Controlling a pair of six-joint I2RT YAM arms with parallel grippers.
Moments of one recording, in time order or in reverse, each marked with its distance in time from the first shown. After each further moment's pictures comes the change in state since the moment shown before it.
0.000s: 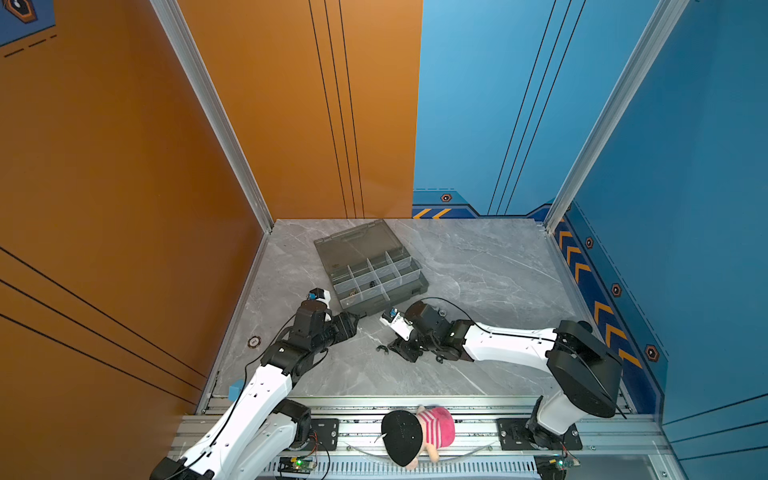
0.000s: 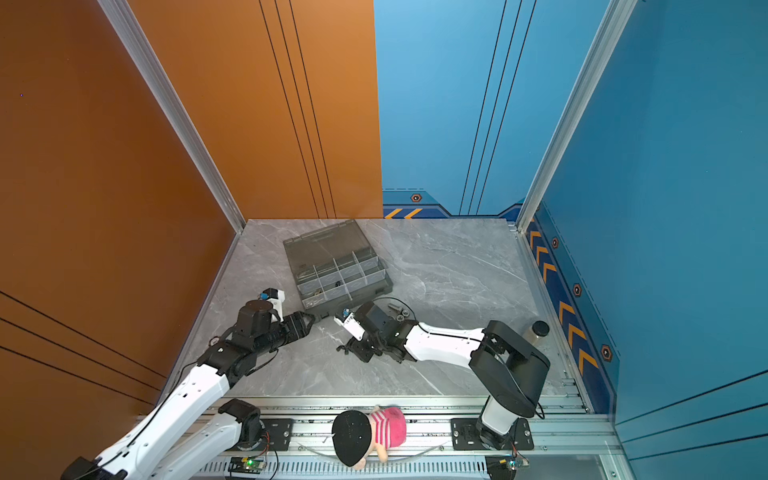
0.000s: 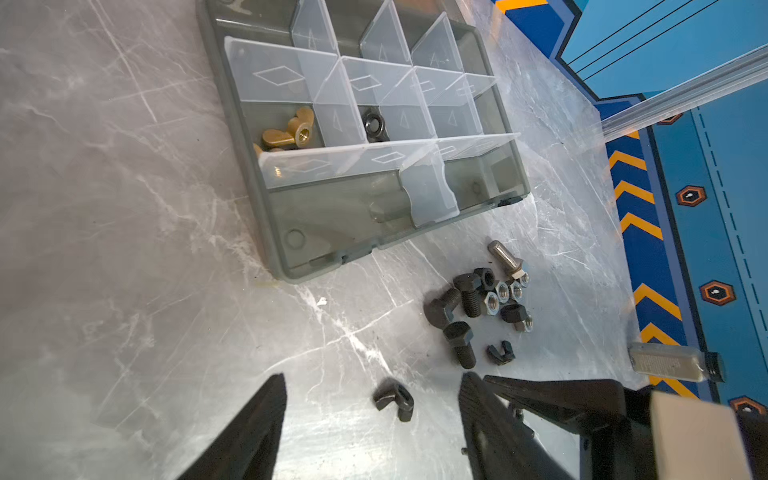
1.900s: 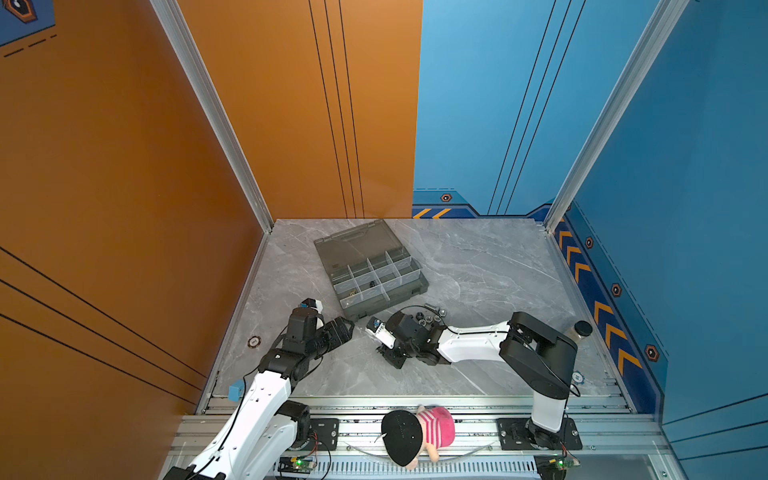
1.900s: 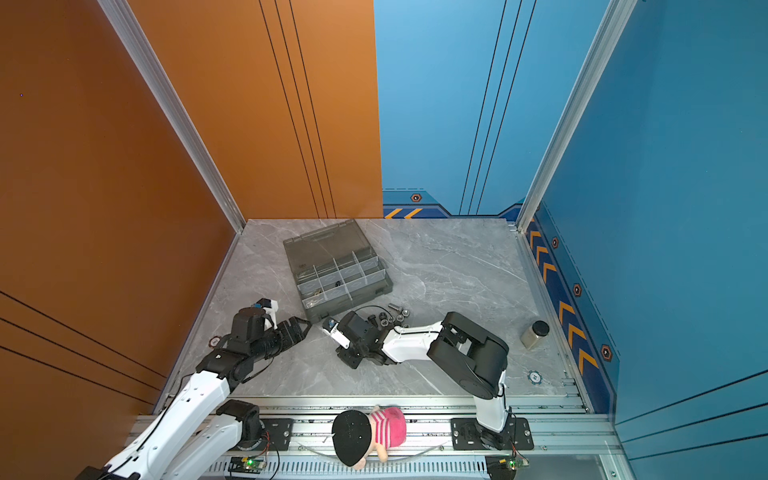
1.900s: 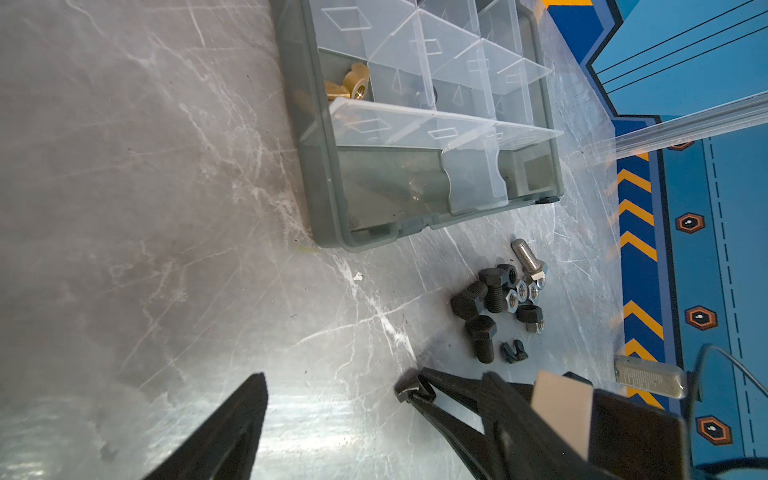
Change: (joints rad) left arm 0.111 -0.025 -0.093 0.015 0.105 -0.041; right arm 0.058 0.223 0.084 0.094 0.052 -0.003
